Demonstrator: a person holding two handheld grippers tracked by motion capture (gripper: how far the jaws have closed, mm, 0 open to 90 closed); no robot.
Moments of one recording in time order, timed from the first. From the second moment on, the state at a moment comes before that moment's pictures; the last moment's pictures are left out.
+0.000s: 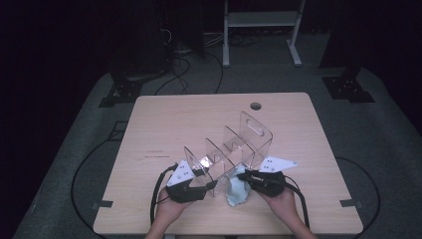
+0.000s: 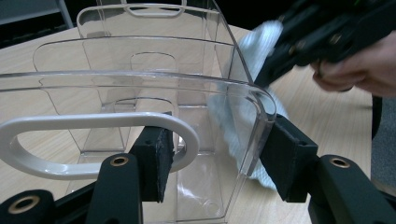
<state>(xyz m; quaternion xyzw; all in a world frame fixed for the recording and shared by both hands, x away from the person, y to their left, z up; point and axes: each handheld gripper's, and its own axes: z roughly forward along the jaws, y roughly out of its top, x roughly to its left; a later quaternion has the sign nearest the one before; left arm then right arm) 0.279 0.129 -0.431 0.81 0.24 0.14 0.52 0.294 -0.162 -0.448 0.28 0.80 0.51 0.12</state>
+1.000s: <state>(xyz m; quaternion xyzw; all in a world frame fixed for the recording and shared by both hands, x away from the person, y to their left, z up) 0.278 0.128 -0.431 0.81 0.24 0.14 0.52 0.306 -0.153 -0.489 0.30 0.83 0.46 0.09</state>
